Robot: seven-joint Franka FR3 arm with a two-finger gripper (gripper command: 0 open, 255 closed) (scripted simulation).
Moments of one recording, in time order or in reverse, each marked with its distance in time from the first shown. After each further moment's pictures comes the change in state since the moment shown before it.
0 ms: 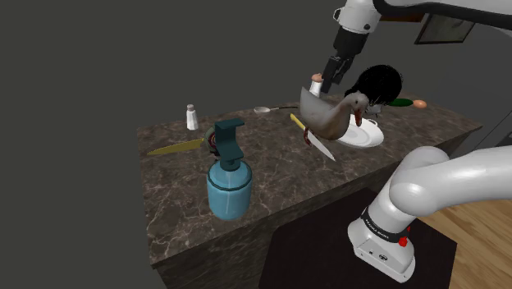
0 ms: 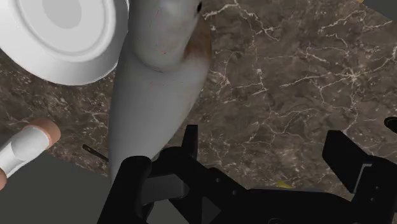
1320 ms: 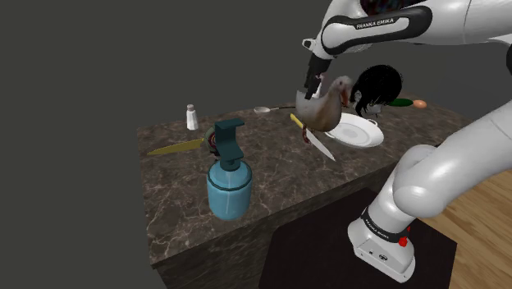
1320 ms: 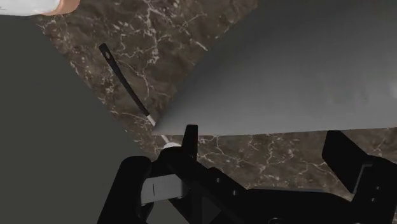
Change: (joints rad) arm 0.109 0.428 -0.380 0.029 -0.110 0.496 -0.782
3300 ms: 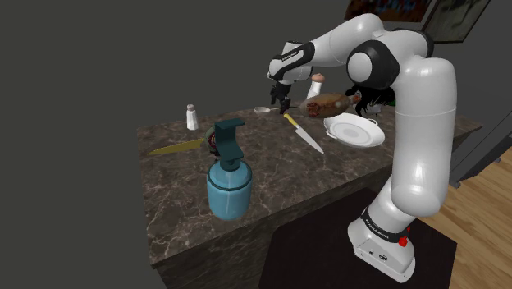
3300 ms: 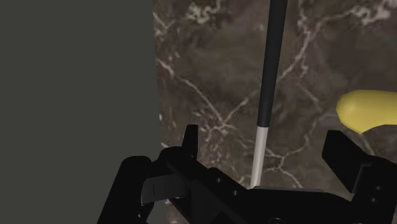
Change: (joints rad) arm -0.052 0.812 -0.038 0.496 0.394 0.188 -0.845
